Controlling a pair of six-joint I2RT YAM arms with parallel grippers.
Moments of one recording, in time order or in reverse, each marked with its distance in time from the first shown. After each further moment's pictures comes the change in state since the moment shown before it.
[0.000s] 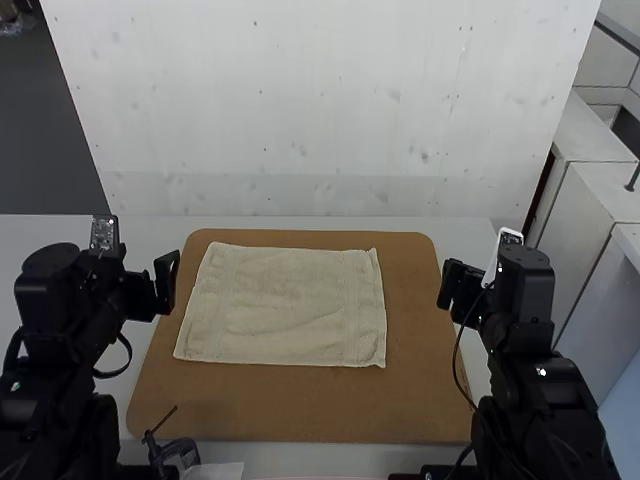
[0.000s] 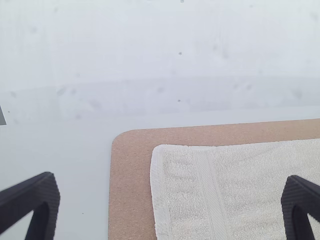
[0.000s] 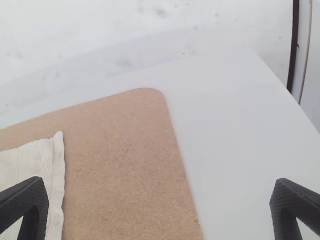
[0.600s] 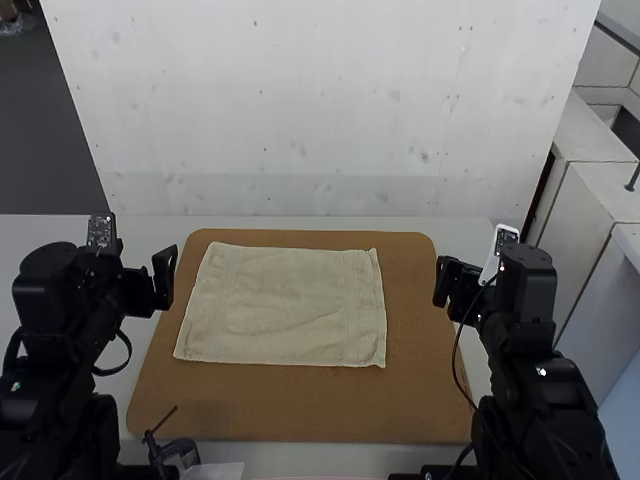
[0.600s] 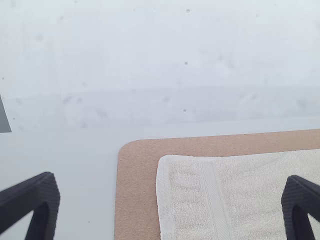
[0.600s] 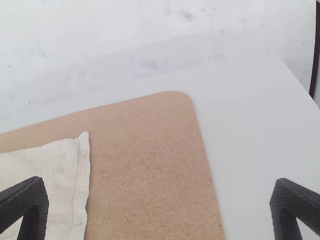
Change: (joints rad) left arm 0.000 0.000 -0.002 0.032 -0.021 -0.005; right arm -0.013 0.000 0.000 0.026 -0.095 -0.003
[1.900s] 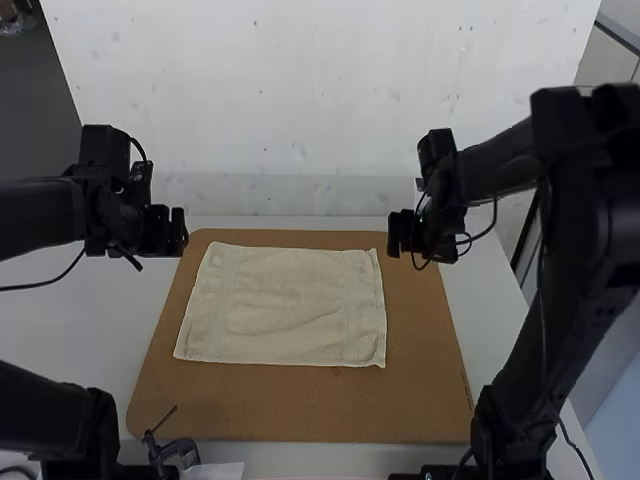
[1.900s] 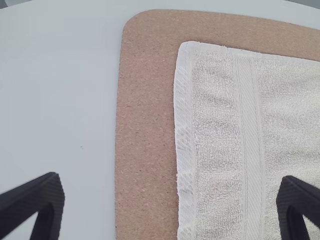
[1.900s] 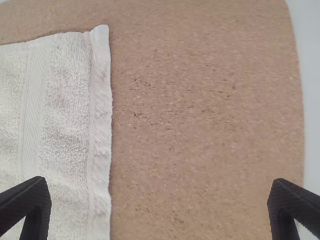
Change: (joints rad) left arm 0.044 1.141 0.549 -0.068 0.000 -0.001; right arm 0.172 1.445 0.777 -0.059 -0.048 -0.068
